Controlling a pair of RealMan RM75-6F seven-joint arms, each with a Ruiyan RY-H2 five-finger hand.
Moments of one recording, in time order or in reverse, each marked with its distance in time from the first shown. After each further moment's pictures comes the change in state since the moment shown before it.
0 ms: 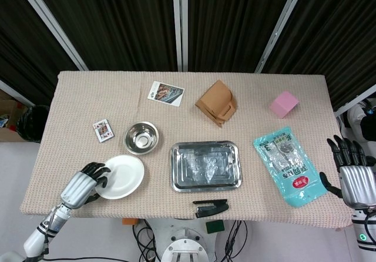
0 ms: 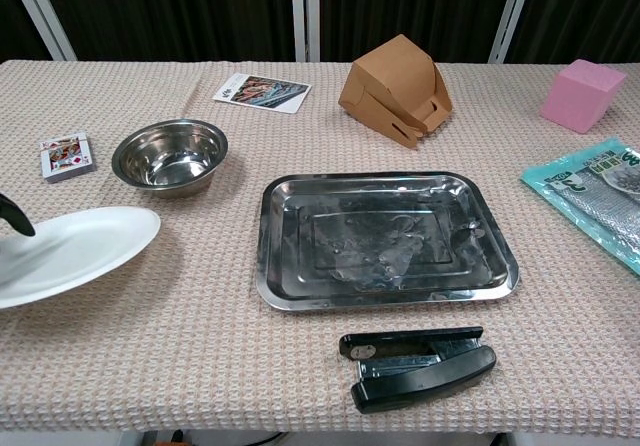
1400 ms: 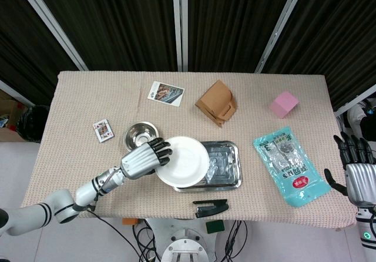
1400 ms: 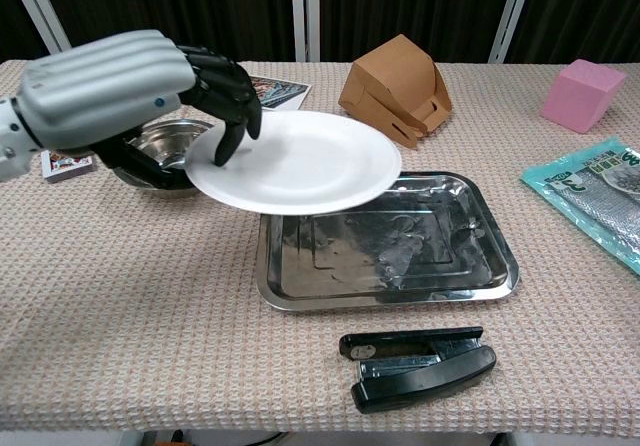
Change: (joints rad) left arm -0.487 0.009 -0.187 -0.292 0.137 -0.290 0.183; right arm -0.002 0.000 0.024 0.026 0.013 0.031 0.042
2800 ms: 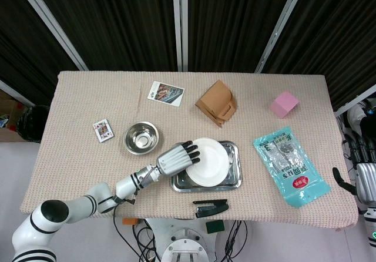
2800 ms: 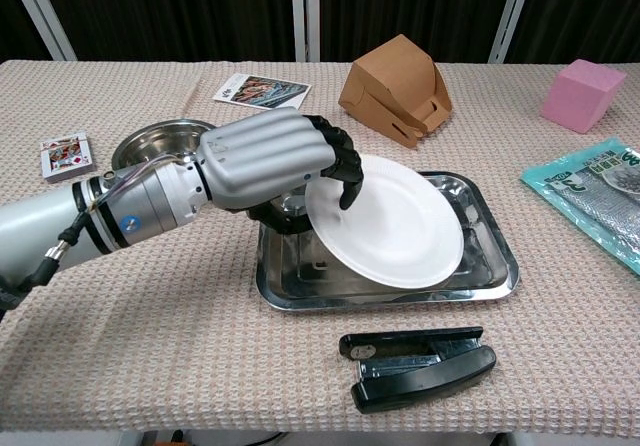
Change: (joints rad) left arm -0.175 -0.354 0.032 0.382 -0.117 -0.084 0.008; right arm -0.007 0.000 0.010 0.062 0.019 0.004 0.071
